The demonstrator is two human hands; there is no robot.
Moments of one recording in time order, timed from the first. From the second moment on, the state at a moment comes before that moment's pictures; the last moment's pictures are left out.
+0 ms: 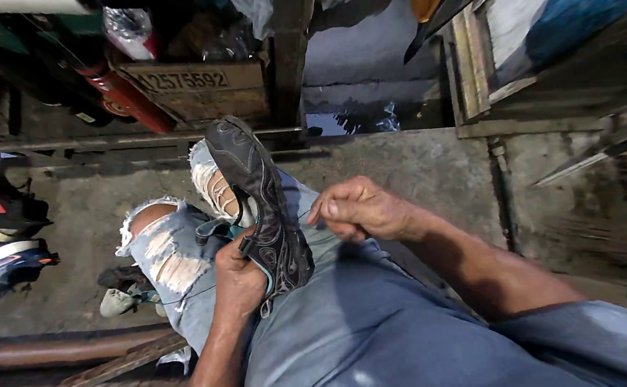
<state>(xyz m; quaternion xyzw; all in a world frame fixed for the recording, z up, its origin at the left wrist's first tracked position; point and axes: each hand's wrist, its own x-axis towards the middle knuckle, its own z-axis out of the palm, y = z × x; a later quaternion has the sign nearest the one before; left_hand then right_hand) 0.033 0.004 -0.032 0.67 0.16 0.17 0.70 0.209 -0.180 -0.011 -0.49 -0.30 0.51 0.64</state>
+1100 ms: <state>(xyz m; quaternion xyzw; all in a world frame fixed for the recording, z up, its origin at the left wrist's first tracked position) 0.030 0.001 -0.030 0.70 0.21 0.18 0.65 0.205 -0.182 0.009 -0.59 -0.33 0.50 0.53</state>
